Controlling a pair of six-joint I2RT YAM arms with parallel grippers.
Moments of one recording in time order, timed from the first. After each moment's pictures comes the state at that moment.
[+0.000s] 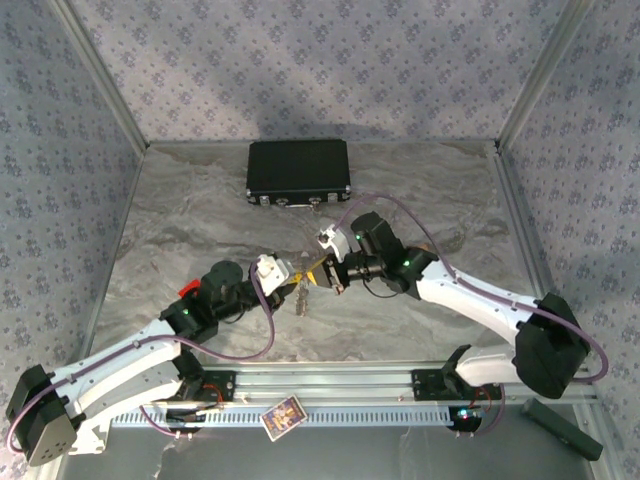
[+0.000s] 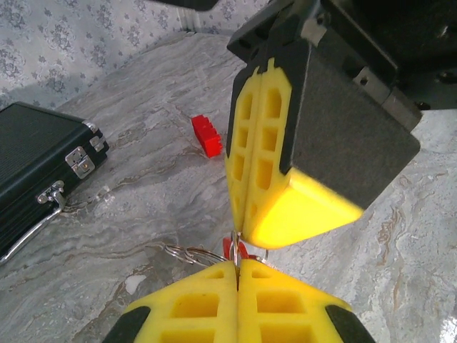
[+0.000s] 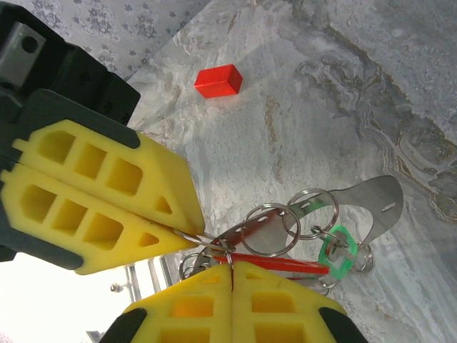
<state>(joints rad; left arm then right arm) -0.87 0.79 0.43 0.04 0.13 0.15 0.79 1.31 0.87 -0.18 -0.55 0.22</state>
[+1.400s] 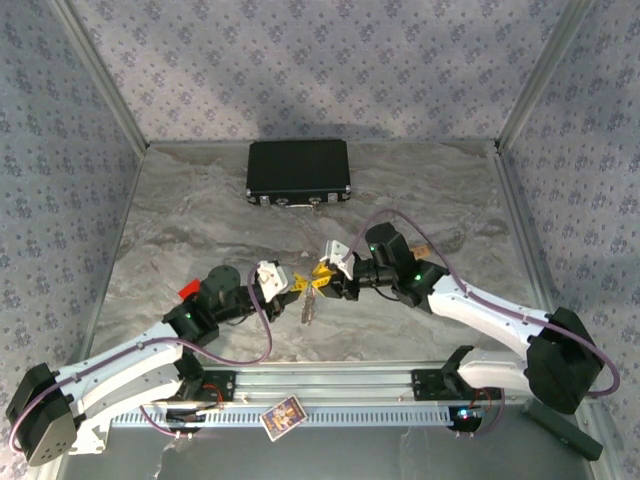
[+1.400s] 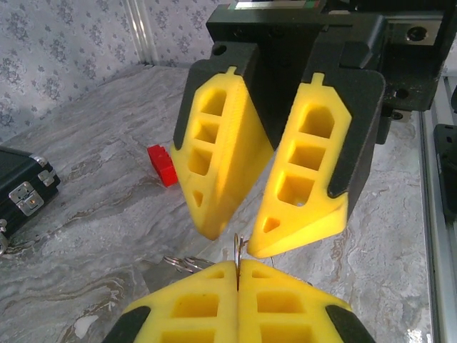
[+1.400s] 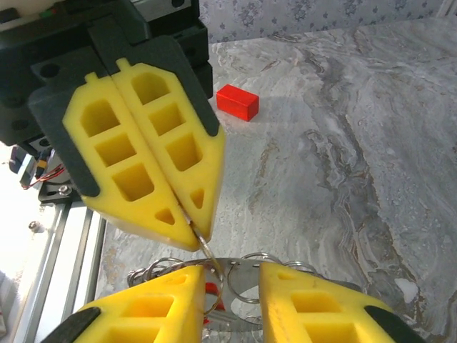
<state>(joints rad) -0.87 0.78 0.37 0.18 0.28 0.13 0.78 1.19 0.72 -0.01 -0.61 -0.29</state>
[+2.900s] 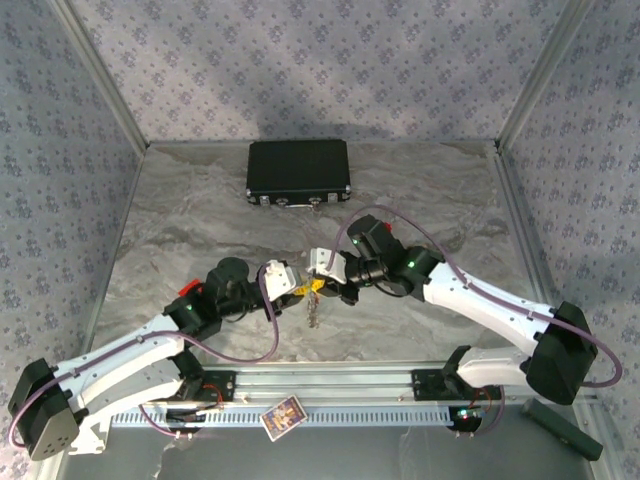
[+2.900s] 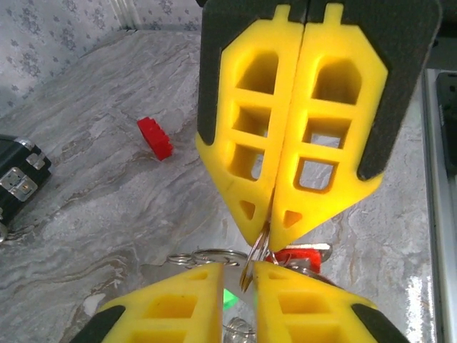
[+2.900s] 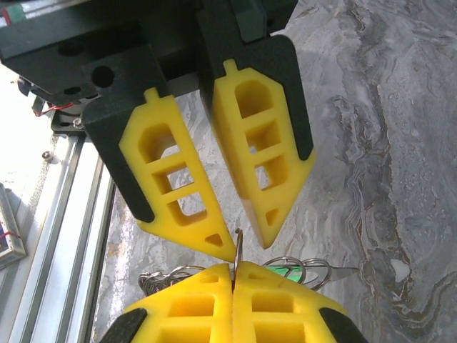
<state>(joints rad) -0.87 0.83 0.48 -0.02 0.28 0.23 0.86 1.25 0.96 -0.43 -0.51 -0.52</state>
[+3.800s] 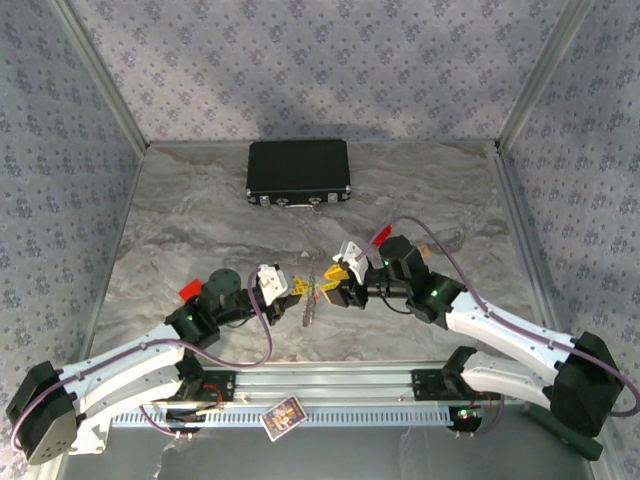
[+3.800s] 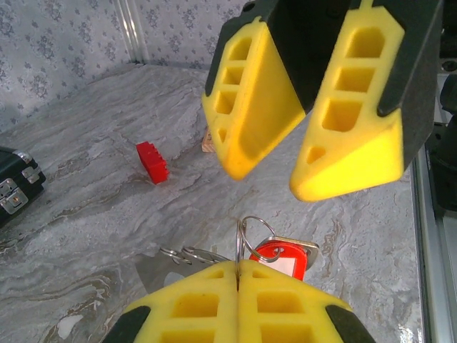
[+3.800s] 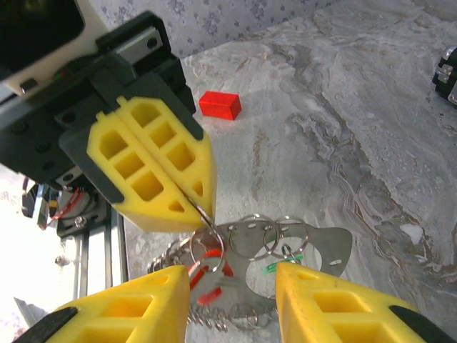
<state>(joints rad) -0.87 0.79 0.33 0.23 0.29 0.12 0.81 1.03 0.63 -0.02 -0.48 -0.01</state>
